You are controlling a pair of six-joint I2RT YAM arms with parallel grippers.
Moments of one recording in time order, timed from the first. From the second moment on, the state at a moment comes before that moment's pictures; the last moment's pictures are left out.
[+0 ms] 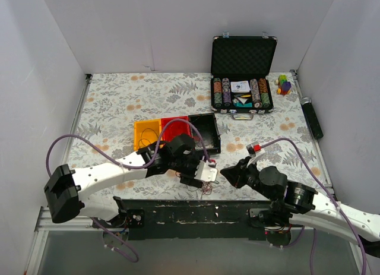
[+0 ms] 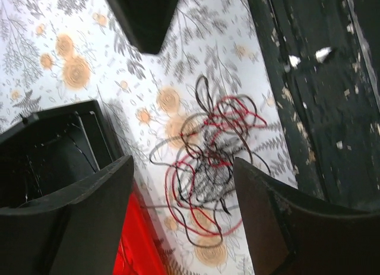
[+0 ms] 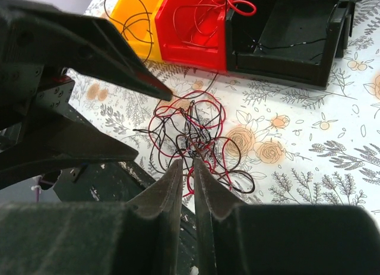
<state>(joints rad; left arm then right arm) -1.06 1.26 0.90 -0.43 0.37 0.80 1.19 0.39 0.36 -0.27 0.32 0.65</state>
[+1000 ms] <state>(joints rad) -1.05 1.50 1.01 -0.42 0.27 0.15 1.19 0.27 0.35 -0.41 0.39 0.68</state>
